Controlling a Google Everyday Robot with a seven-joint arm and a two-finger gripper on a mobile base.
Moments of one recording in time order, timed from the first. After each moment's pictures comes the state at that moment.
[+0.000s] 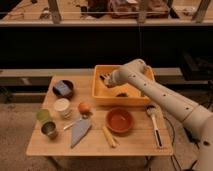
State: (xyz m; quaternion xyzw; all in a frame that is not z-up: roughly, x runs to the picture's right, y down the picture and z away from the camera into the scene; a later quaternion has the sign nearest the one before) arm 0.036 -0.055 0.864 0.08 -0.18 -0.70 0.69
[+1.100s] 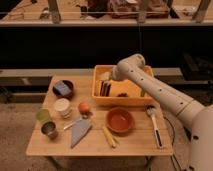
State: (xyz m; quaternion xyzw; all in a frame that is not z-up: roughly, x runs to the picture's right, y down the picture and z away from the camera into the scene) arm 0.046 -0.068 0.875 0.06 -0.17 -0.70 0.70
